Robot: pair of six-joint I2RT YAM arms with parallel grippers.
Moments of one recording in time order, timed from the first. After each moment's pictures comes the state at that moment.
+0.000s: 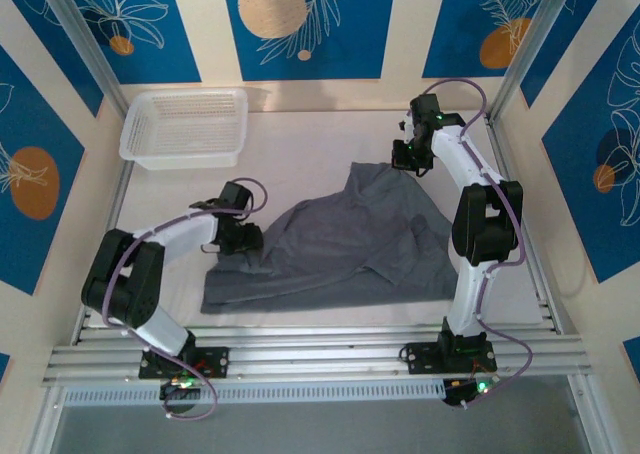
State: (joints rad) left arm -0.37 1.60 0.89 -0.55 0.08 -0.53; right arm 0.11 2.00 1.76 -0.95 -0.16 0.17
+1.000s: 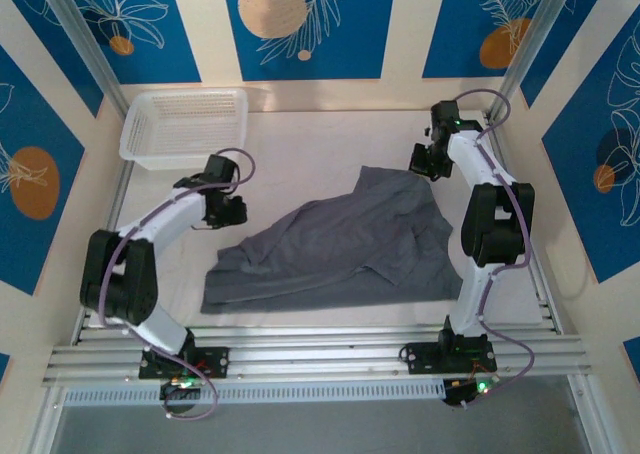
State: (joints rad) left arm -0.29 1.63 1.10 -0.69 0.01 -0.42; right arm 0.01 1.97 1.67 -0.92 -0.10 0.28
